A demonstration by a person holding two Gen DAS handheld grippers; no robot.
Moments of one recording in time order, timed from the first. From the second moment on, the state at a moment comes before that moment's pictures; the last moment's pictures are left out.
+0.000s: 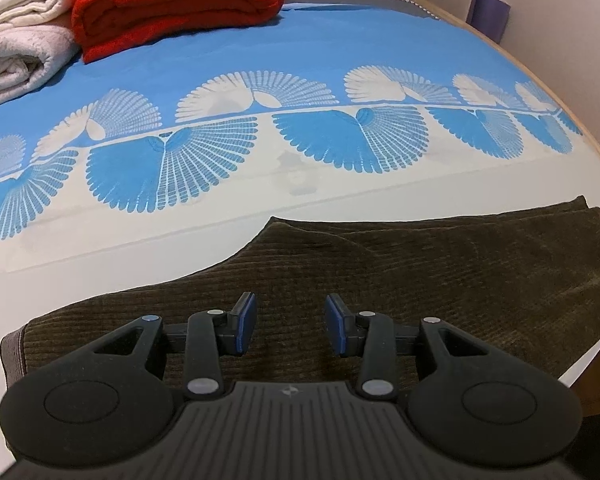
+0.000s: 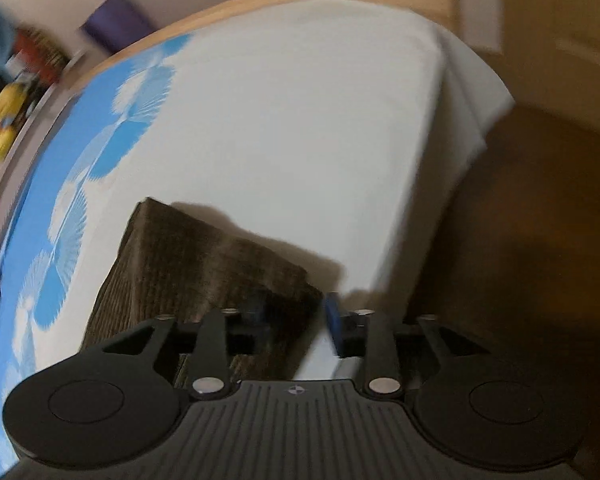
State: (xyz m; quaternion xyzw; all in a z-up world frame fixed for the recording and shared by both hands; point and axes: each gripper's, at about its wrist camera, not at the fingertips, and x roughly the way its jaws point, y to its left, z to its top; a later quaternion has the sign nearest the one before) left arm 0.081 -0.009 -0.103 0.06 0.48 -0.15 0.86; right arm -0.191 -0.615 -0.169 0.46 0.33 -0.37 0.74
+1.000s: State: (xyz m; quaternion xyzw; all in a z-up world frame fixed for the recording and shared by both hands) left arm 0.072 0.089 -0.083 0.01 0.46 -0.10 0.88; right arm -0.094 -0.256 -0.017 -0.02 0.14 -0.22 0.97
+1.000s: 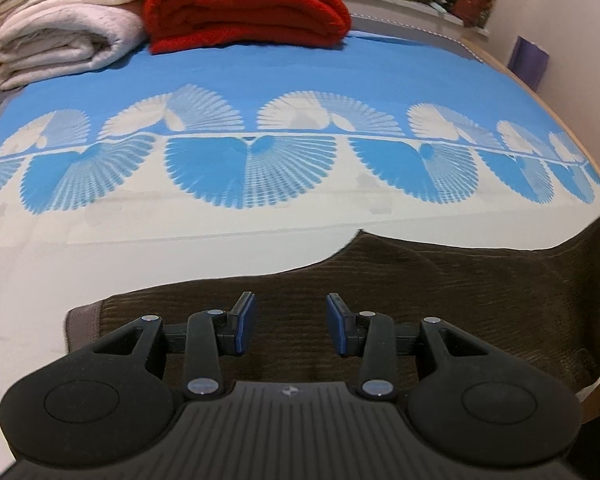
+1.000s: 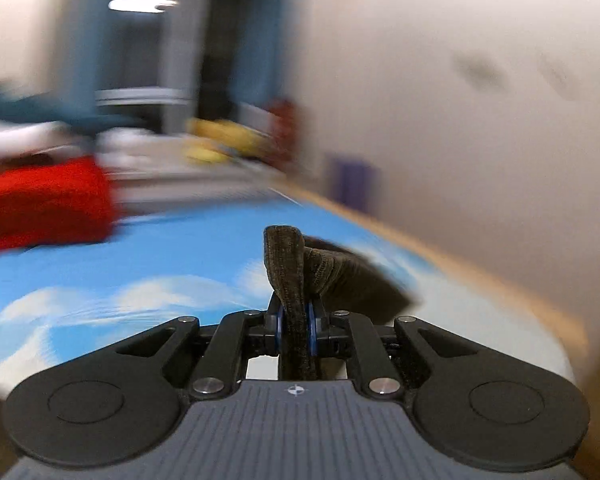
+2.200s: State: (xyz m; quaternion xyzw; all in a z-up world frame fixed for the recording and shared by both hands) left arm 0.050 0.171 -0.103 0.01 0.49 -0.04 0.87; right arm -0.091 -0.014 -0.182 -0.28 0.35 0.23 0.86
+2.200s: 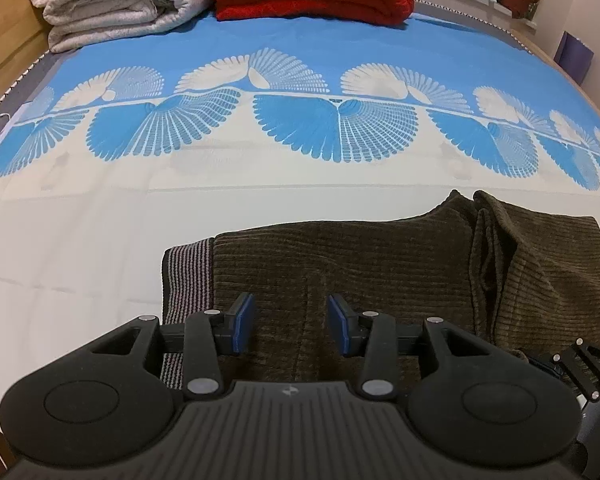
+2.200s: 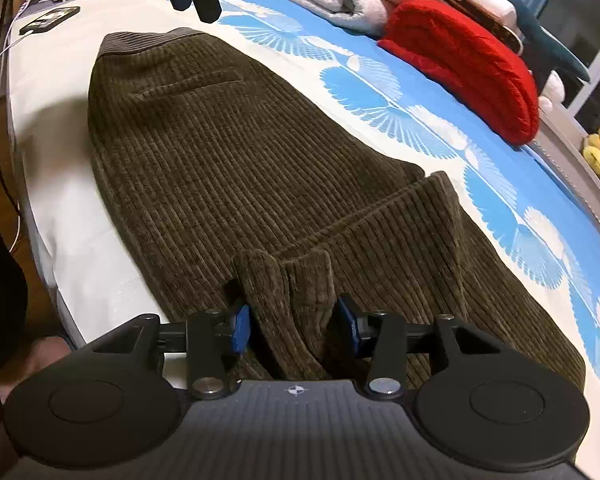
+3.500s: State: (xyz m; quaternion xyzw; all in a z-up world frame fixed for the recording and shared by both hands) left arm 0.062 -0.001 -0.119 0.08 0.51 -0.24 0.82; right arm -0.128 -0.292 -0.149 0.06 0.44 -0.02 0.89
